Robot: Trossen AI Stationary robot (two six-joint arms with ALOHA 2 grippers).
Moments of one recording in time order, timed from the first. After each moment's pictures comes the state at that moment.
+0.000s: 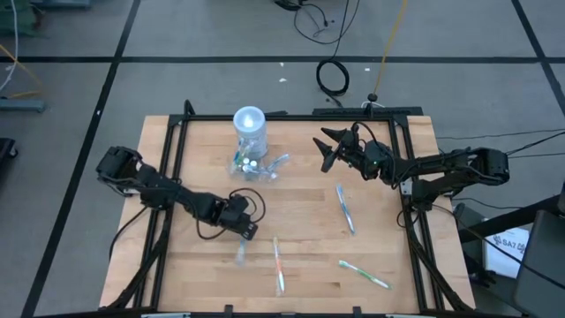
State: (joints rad) left arm -0.32 1.61 0.73 -0.34 -0.17 -1.30; right arm -0.23 1.27 0.50 0.85 0.39 0.07
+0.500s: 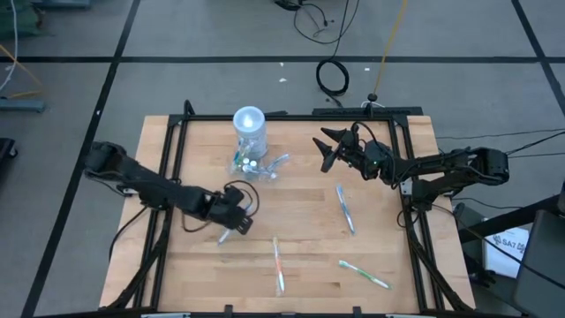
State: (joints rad) left arm -0.32 1.44 0.72 -0.39 -0.32 -1.14; right arm -0.23 1.27 0.50 0.85 0.39 0.07
